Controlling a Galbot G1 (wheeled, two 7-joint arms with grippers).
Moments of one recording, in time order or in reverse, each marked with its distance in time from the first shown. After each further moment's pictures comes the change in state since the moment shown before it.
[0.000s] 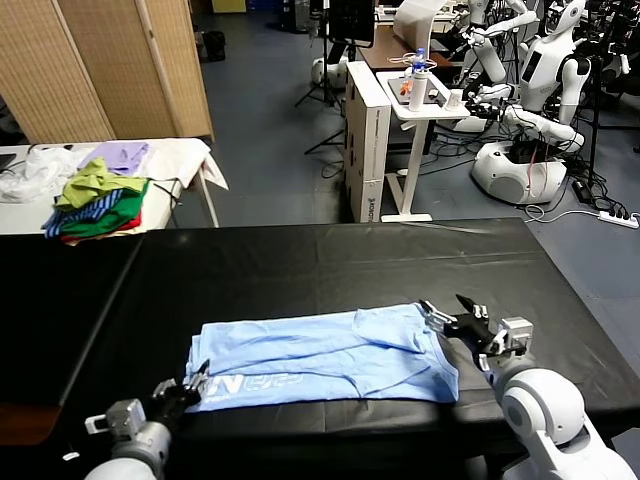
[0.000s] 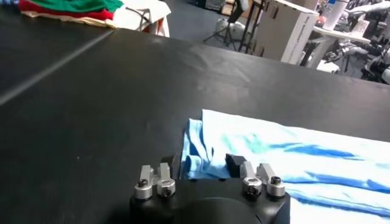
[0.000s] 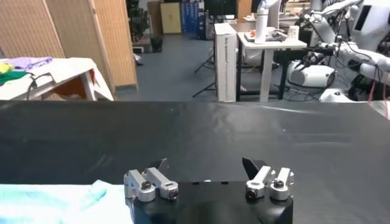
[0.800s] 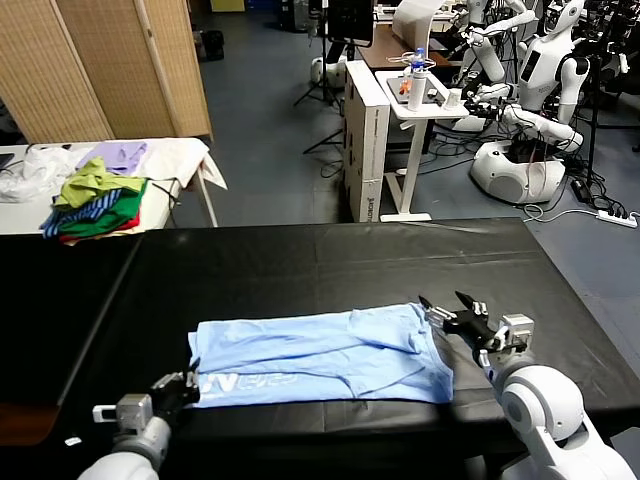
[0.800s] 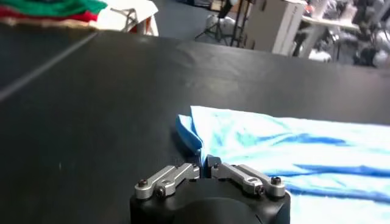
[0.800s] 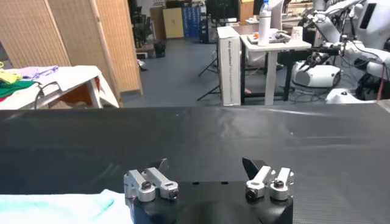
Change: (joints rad) left arm -0.007 0.103 0.016 0.002 0.234 -0.058 0.056; right arm 0.007 0.016 0.014 -0.008 0.011 0.001 0.005
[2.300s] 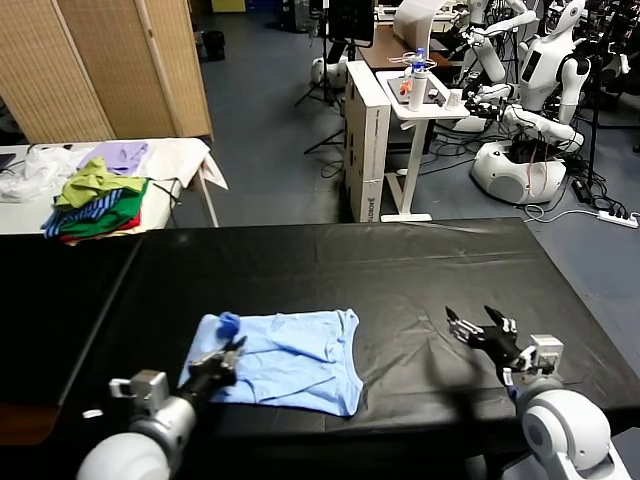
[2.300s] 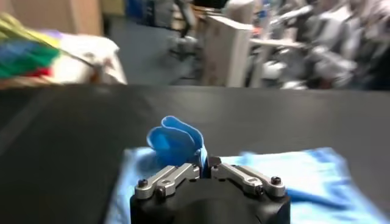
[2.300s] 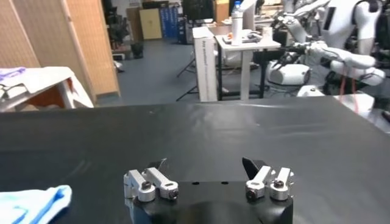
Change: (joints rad) left arm -0.096 0.131 0.197 -0.166 -0.442 0.104 -0.116; right arm -0.173 0.062 0.158 0.052 -0.061 0.018 0.000
